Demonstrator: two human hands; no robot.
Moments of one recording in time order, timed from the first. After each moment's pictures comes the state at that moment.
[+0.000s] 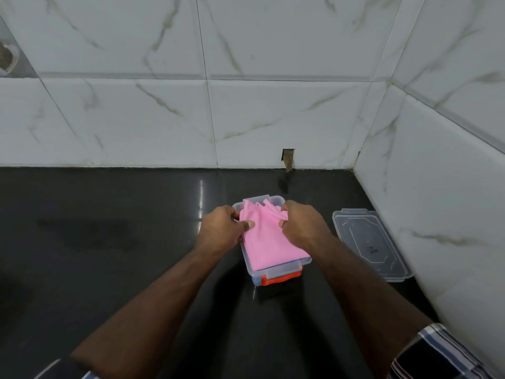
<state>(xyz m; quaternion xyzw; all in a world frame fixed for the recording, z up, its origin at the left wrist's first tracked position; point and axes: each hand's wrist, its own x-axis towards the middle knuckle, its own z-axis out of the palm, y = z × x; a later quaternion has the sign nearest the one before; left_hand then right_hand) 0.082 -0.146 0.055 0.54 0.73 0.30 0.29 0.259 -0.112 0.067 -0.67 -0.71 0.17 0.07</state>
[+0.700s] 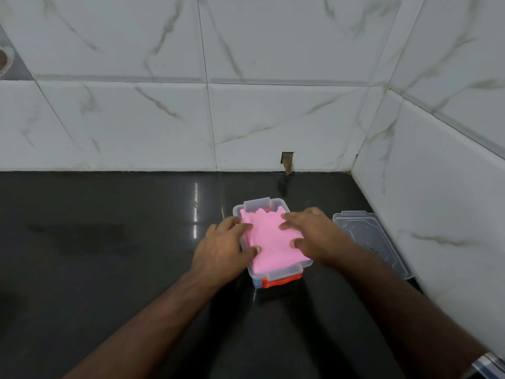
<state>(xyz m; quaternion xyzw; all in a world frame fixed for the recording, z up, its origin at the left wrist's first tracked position) 0.072 -0.179 0.049 0.71 0.68 0.14 0.15 0.287 -0.132 0.076 -0.55 -0.83 0.13 0.01</state>
